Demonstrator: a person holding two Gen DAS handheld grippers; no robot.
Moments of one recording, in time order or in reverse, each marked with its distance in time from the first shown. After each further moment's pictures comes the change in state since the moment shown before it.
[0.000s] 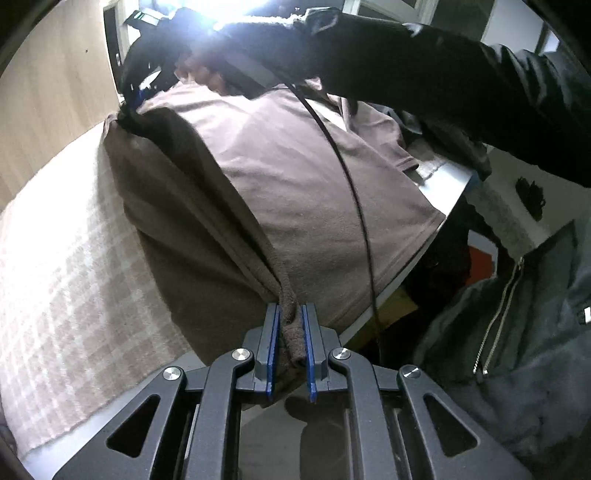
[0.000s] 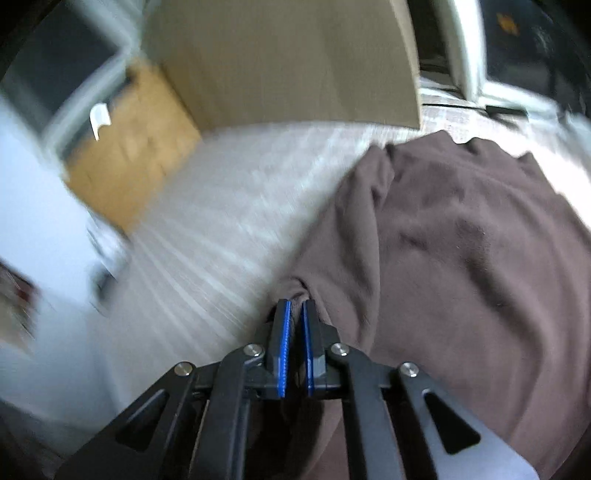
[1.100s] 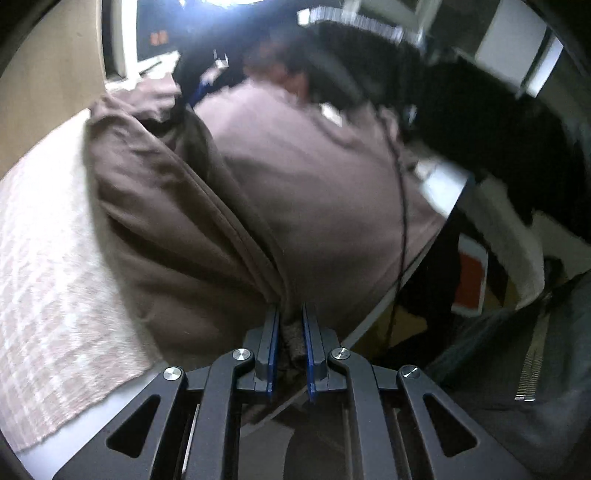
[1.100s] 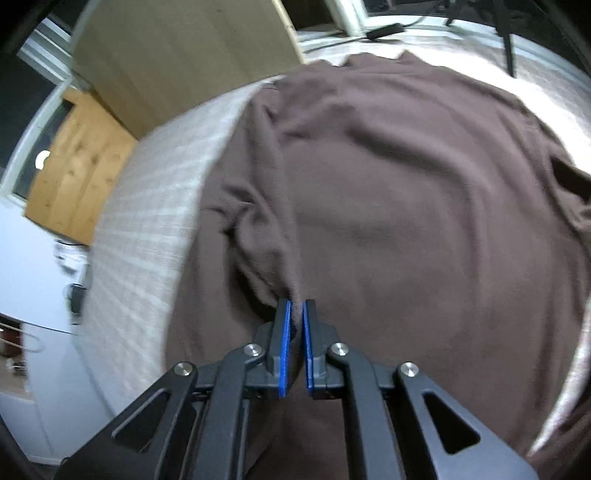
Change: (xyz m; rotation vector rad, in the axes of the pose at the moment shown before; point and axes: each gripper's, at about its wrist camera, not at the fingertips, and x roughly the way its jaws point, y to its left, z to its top) left arm 0.033 0.010 -0.008 -0.010 0.023 -0.069; right arm -0.034 -0.038 -0.089 0.170 0.080 -0.283
